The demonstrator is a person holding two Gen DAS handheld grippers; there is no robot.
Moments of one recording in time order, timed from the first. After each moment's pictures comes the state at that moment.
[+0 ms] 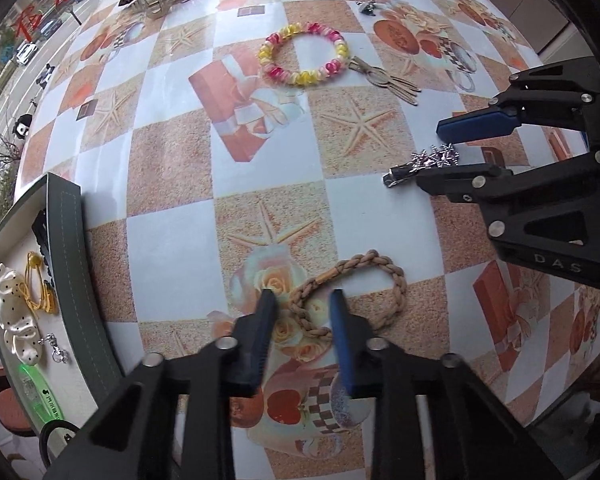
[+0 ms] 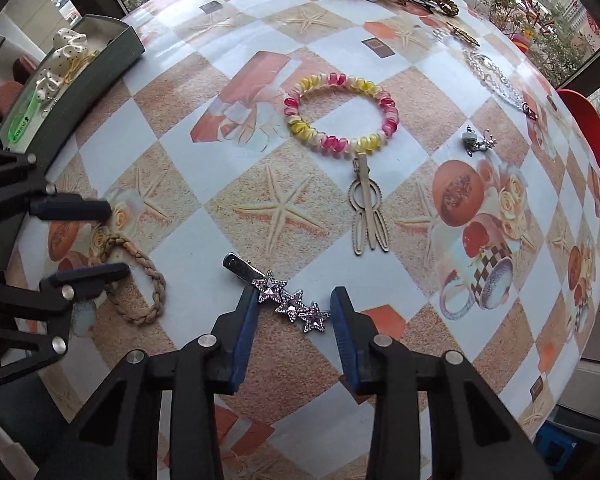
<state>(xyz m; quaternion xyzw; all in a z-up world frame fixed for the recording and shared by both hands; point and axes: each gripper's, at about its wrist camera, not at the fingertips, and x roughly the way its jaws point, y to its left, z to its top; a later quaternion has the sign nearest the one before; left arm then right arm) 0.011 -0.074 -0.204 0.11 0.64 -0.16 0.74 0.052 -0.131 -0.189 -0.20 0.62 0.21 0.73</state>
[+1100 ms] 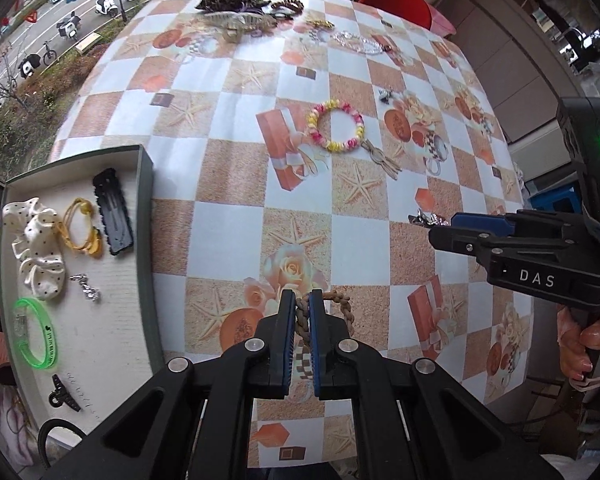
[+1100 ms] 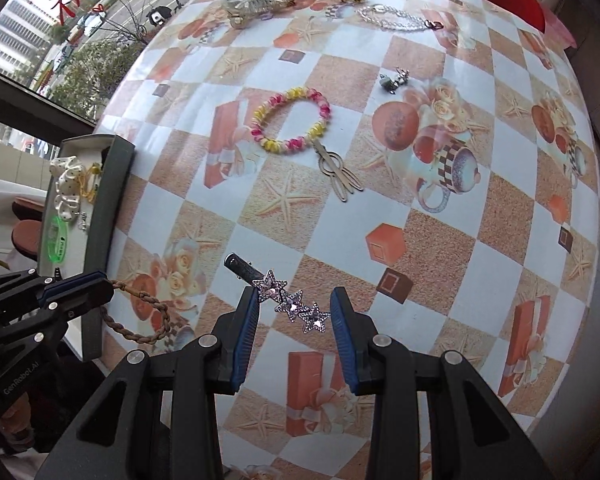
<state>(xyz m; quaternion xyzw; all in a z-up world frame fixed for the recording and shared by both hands) 0.001 0.016 -0.118 -0.04 0.61 -0.15 0.77 0.032 -0.183 -0.121 0.02 0.65 0.12 0.75</state>
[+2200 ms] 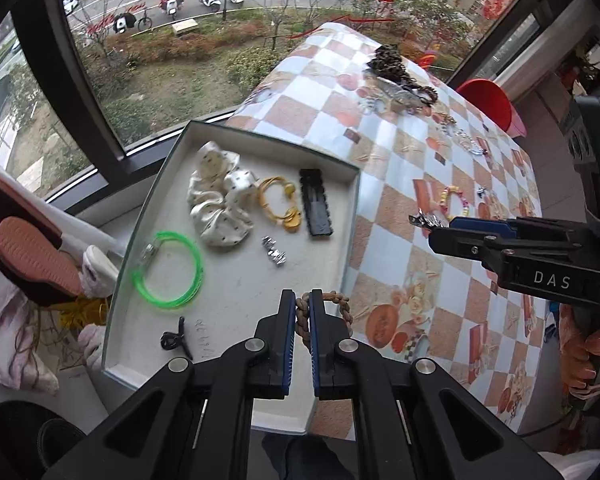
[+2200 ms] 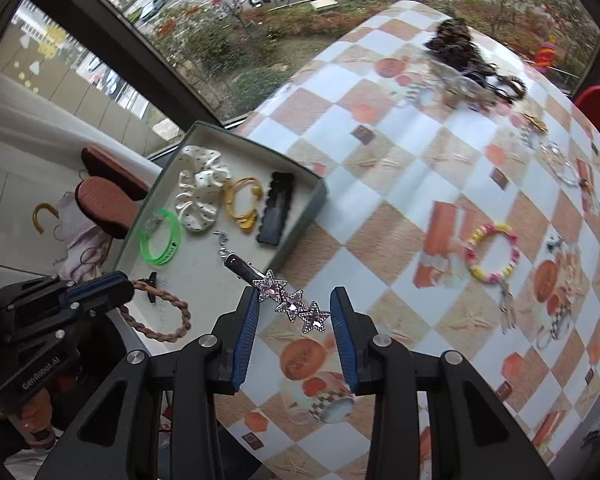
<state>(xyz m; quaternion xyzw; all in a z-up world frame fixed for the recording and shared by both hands) -0.053 0.186 -0.088 -0.15 0.57 -0.01 0.81 0.055 0.007 -0.076 -0.07 0.61 0.28 0.74</state>
